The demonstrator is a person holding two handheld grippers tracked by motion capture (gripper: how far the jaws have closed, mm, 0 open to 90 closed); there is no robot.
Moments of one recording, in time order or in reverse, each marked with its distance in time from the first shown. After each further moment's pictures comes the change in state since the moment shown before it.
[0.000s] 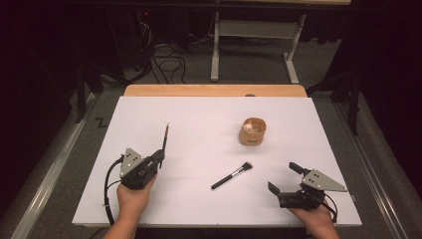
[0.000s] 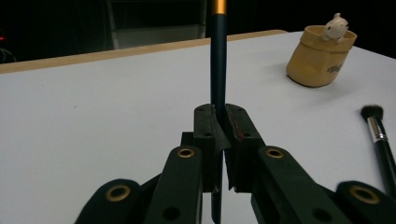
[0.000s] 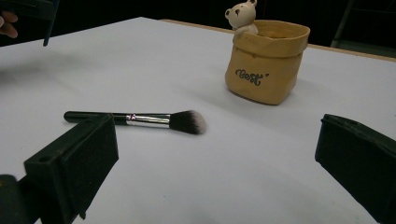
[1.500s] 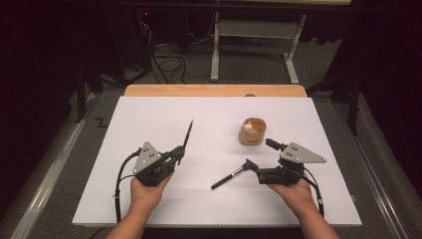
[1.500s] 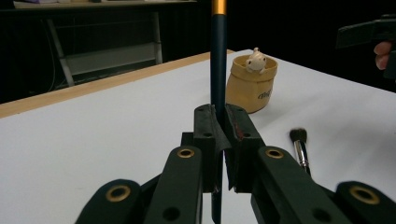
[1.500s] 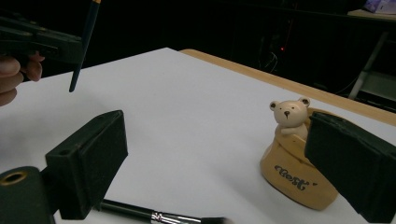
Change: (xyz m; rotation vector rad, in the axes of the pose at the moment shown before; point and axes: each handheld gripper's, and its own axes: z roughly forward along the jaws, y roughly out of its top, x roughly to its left) left arm -0.039 0.038 0.011 -0.052 -0.177 0.087; right arm 0.021 0.077 0.049 -0.045 0.083 -0.063
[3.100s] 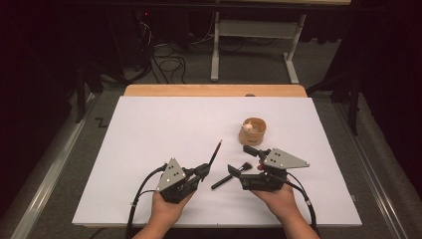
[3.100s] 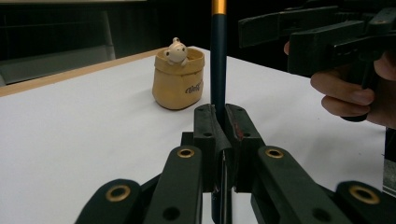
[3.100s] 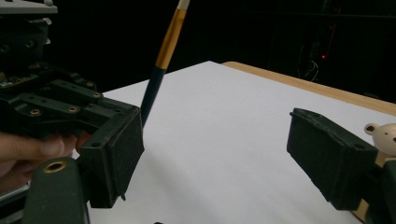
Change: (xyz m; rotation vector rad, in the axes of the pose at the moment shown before) left arm -0.058 -0.018 0.019 -0.011 -0.171 0.024; right arm 0.039 0.004 0.019 -0.047 0.136 0.047
